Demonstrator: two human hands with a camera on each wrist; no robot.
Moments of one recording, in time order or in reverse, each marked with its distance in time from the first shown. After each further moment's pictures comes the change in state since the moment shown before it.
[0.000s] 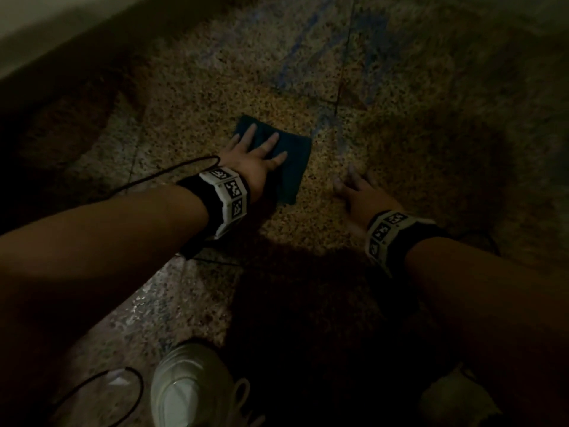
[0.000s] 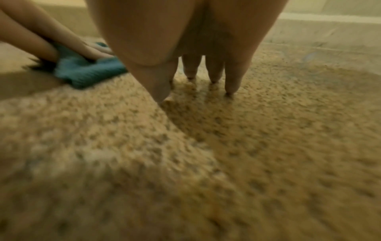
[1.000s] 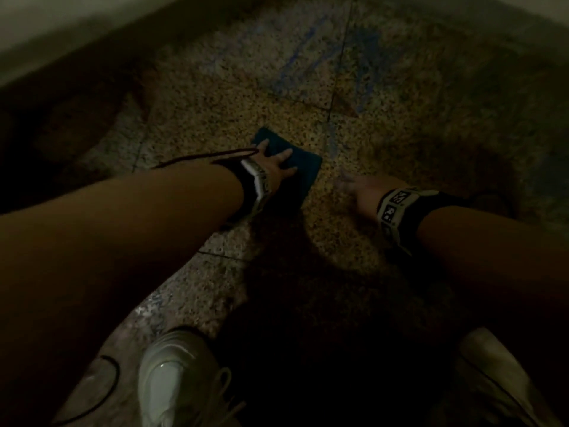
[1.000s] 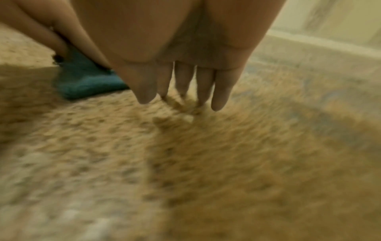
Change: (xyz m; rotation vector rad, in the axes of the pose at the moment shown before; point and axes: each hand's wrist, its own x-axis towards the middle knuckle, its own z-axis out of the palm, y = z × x) left_hand -0.007 0.041 -0.026 0.202 -0.194 0.010; right_hand -0.004 0.028 -0.029 -0.162 -0.086 -0.096
